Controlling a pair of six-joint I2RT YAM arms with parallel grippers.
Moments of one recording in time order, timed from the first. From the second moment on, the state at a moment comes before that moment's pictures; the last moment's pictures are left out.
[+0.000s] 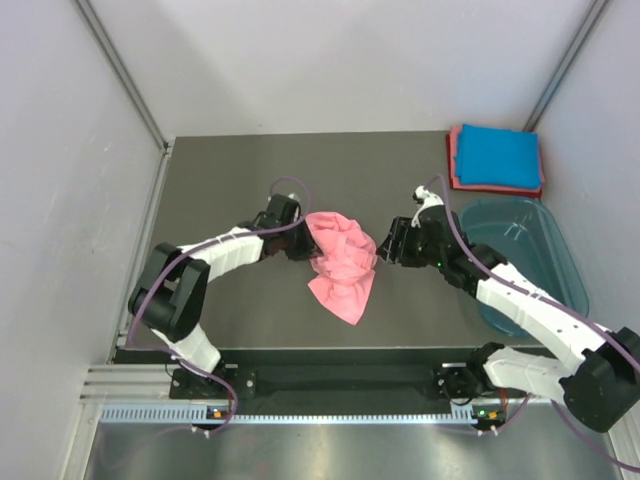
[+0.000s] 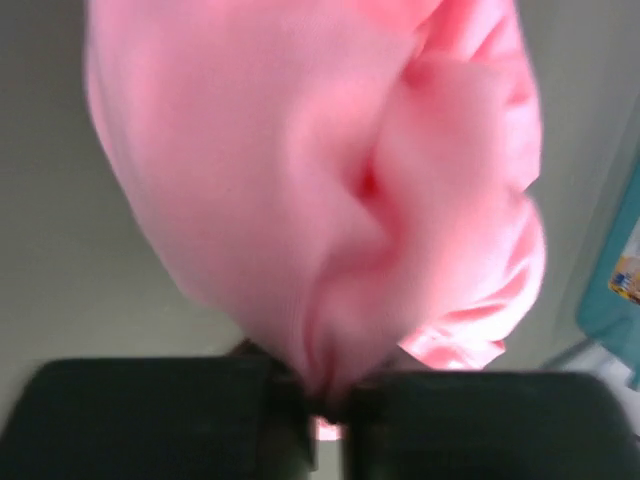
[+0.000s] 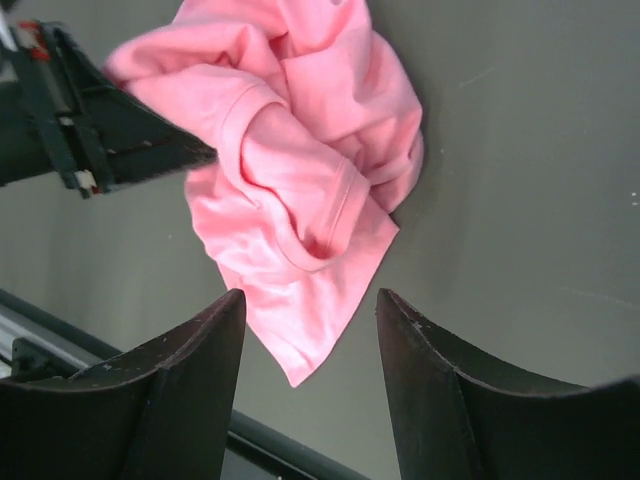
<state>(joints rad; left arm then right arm) -0.49 1.67 0.94 -0.13 0.24 -0.81 0.59 1.09 0.81 -0.36 -0.01 0.61</state>
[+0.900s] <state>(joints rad) -0.03 1.31 0.95 -0.45 0.09 -0.62 0.70 1.32 0.67 -0.10 -0.17 0.65</state>
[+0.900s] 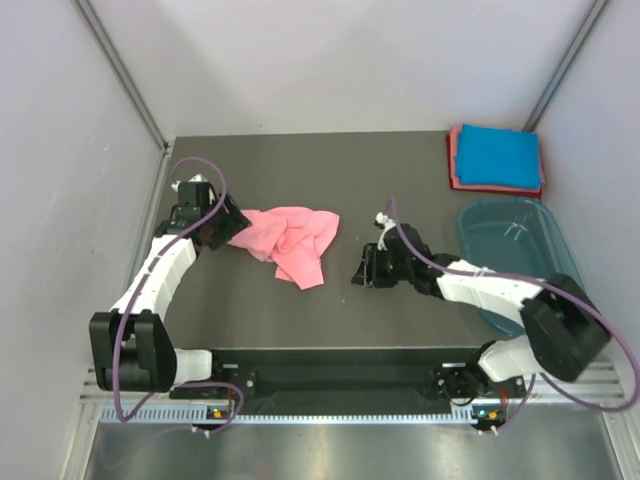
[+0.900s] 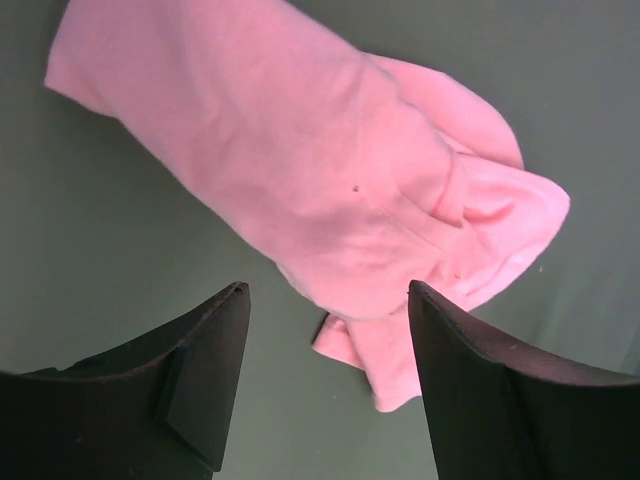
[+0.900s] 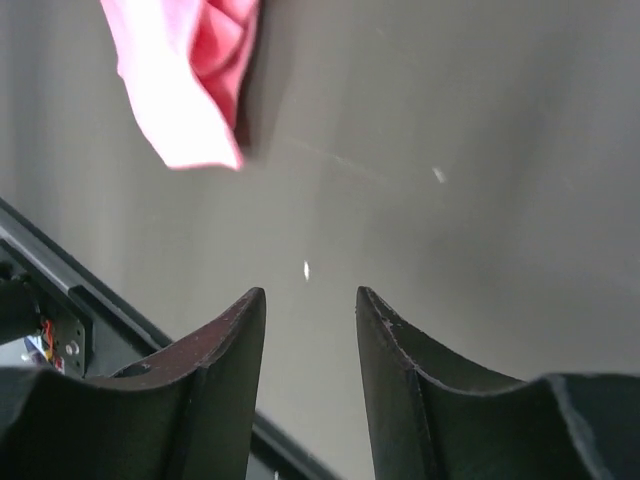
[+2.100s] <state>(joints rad) -0.04 1.57 0.95 -0.41 0.25 -0.62 0.81 1.78 0.84 0.29 -0.21 0.45</state>
